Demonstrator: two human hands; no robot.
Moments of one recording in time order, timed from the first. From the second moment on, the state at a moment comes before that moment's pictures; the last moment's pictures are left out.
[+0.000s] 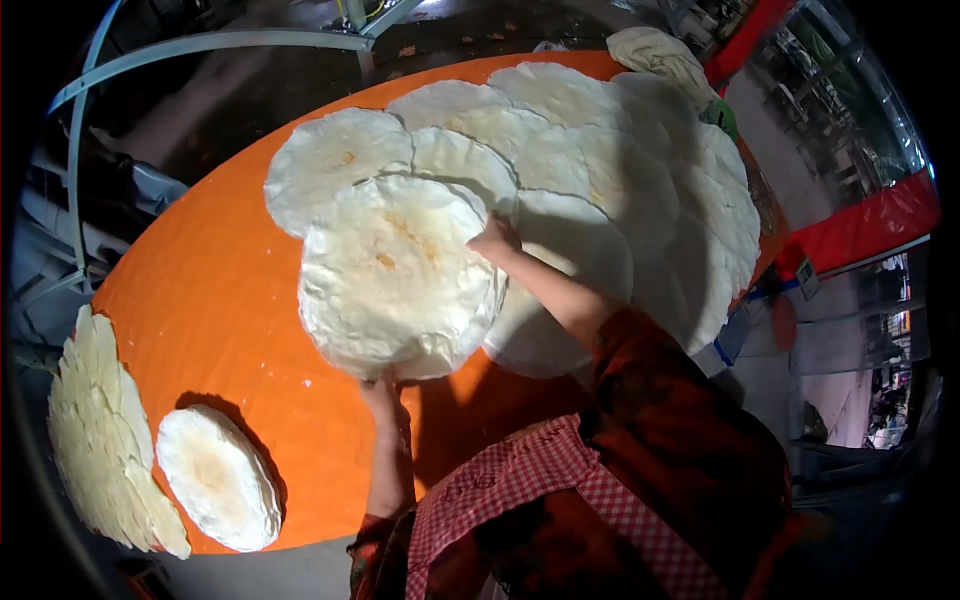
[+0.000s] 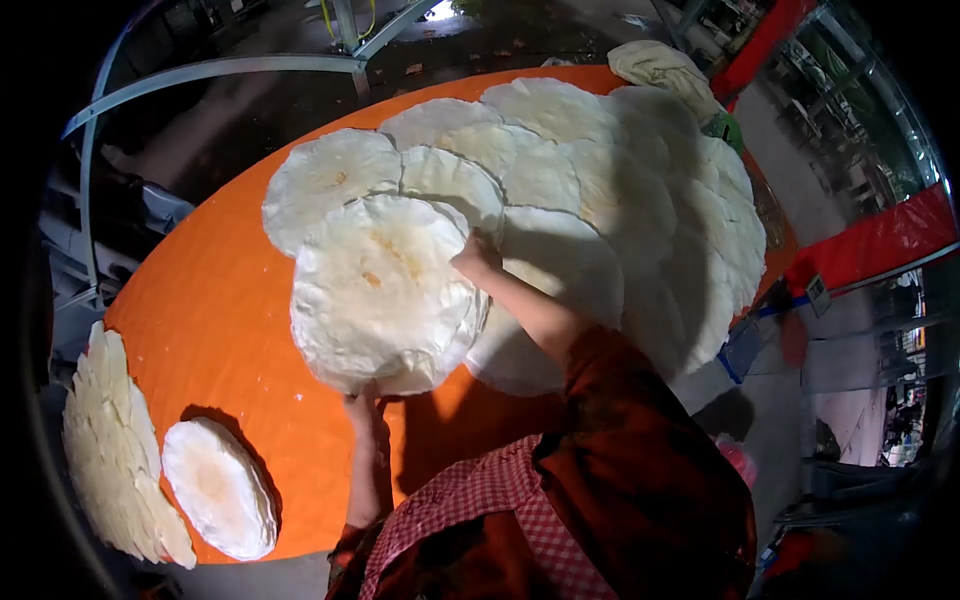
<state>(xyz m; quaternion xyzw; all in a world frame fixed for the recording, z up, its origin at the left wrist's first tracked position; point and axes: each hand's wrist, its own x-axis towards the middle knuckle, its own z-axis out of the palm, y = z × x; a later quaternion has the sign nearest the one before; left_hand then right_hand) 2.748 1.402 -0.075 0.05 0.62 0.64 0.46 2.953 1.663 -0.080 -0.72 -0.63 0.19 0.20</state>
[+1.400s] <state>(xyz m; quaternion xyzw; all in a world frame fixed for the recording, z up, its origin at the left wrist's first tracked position) 2.678 1.495 -0.100 0.57 0.79 0.20 -0.09 2.826 1.884 -0.034 -0.46 -0.46 0.69 0.31</state>
